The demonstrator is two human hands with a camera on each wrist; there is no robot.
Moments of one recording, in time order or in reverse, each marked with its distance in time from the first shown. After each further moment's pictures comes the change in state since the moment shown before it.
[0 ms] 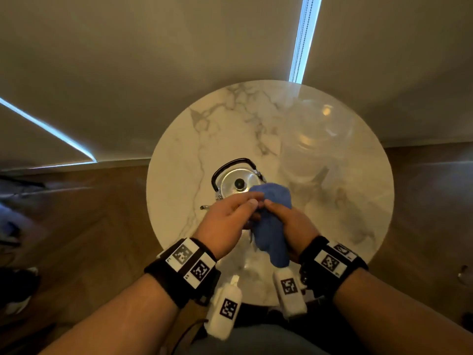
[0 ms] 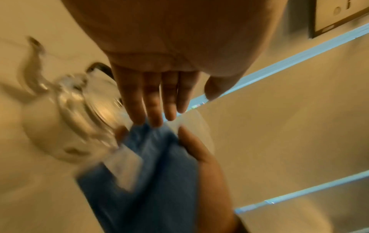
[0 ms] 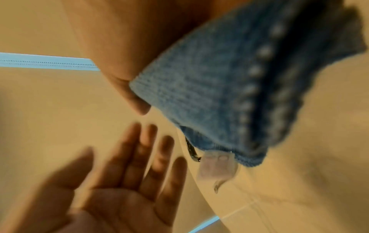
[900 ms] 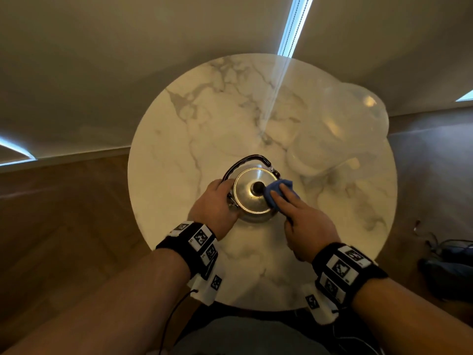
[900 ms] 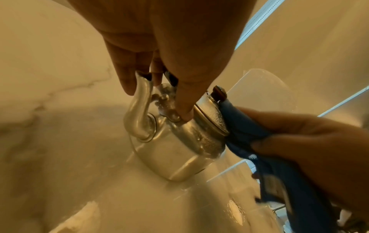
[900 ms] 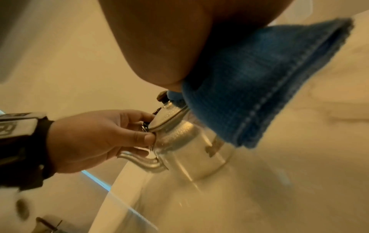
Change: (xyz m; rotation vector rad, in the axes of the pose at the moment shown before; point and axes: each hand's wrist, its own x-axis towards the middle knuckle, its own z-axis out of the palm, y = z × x) left_hand 0.125 -0.092 -0.097 0.737 -0.105 0.137; right_hand 0.033 0.009 0.026 -1.535 0.325 -0.177
